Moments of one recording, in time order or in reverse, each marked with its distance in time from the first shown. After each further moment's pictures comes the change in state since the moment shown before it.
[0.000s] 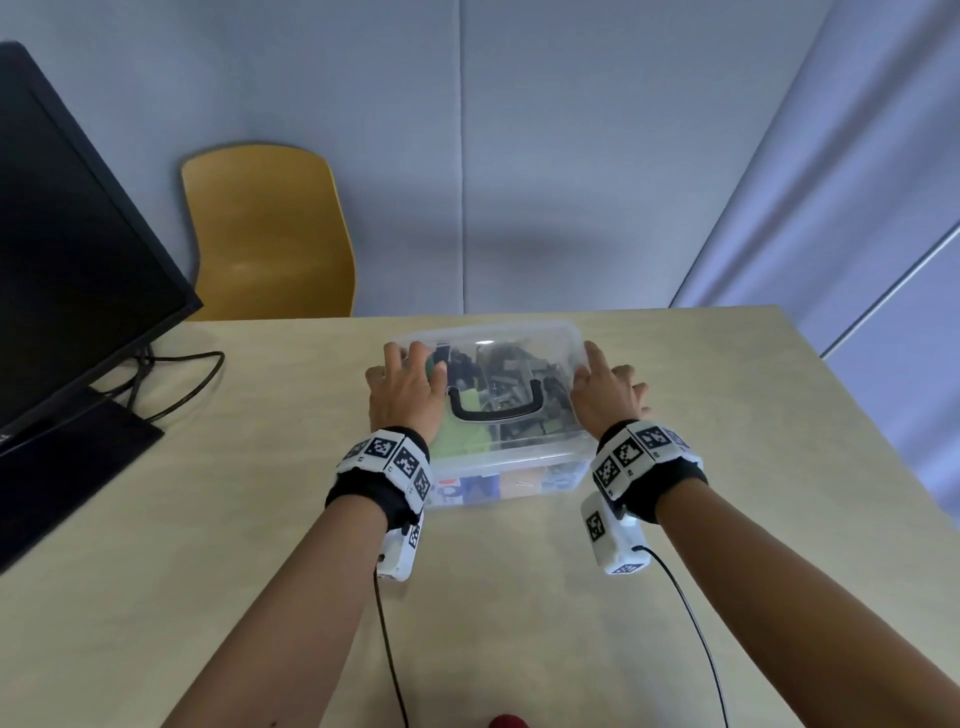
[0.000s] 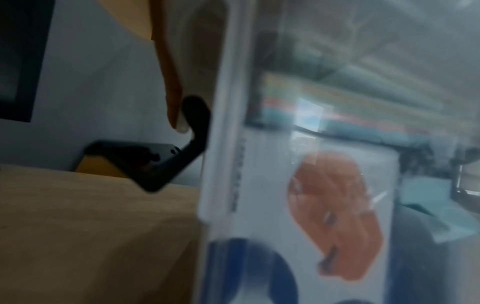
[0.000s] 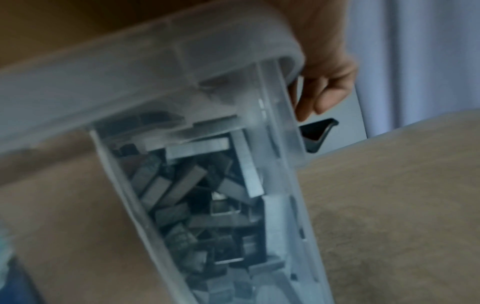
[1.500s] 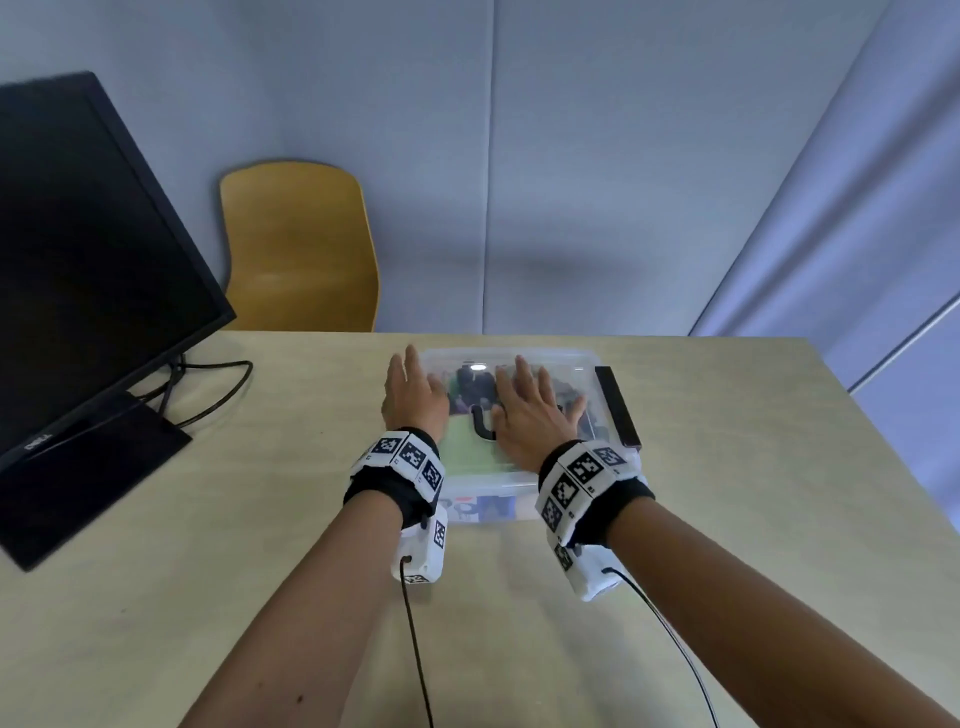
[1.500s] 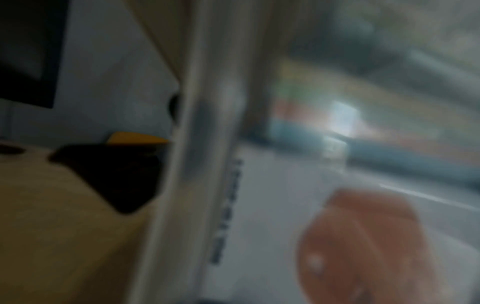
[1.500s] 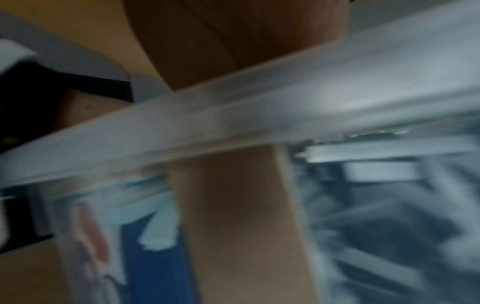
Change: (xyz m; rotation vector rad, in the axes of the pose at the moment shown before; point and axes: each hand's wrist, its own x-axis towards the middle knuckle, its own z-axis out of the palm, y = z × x) left_hand 0.022 -0.008 -0.004 -0.184 -0.054 -0.190; right_hand -0.028 -0.063 0.031 -0.377 -0.244 -0.442
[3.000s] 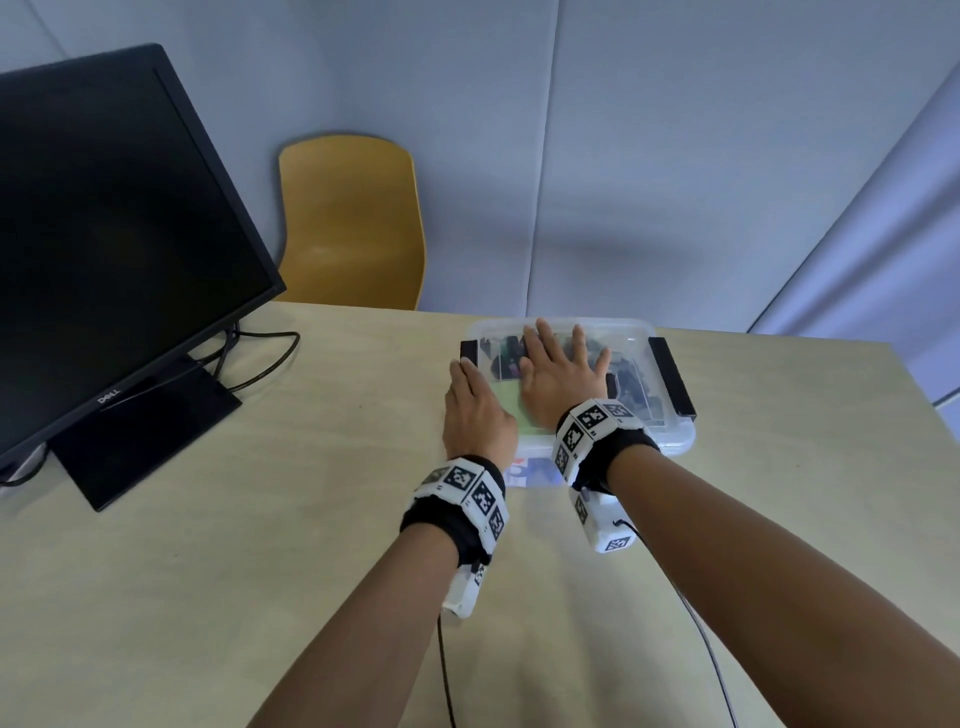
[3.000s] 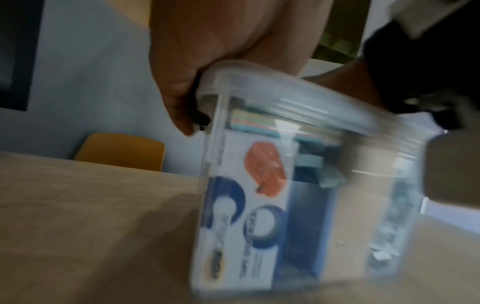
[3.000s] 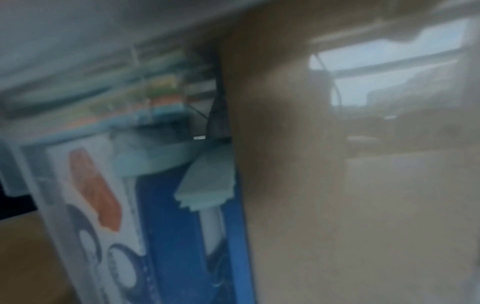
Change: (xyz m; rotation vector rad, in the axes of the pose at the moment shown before) left_hand -0.041 0.009 0.028 0.172 0.057 0.029; right_hand 0.048 0.000 0.005 -0.137 0.120 -0.044
